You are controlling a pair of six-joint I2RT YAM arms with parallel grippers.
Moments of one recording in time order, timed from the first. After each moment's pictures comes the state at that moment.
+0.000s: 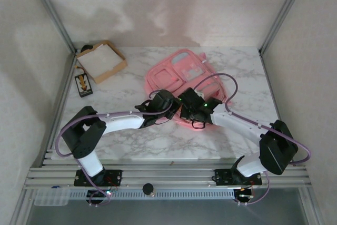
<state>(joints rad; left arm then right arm) -0.82 1.71 0.96 0.16 -0.07 -1.56 0.81 1.44 1.01 -0.67 0.20 0.90</state>
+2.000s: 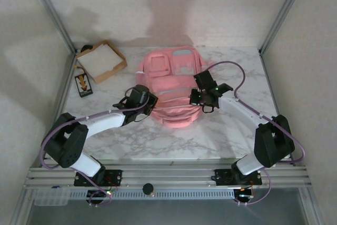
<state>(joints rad) -0.58 1.53 0.80 0.07 -0.04 -1.49 0.53 1.52 1.11 -0.63 0.02 0.55</state>
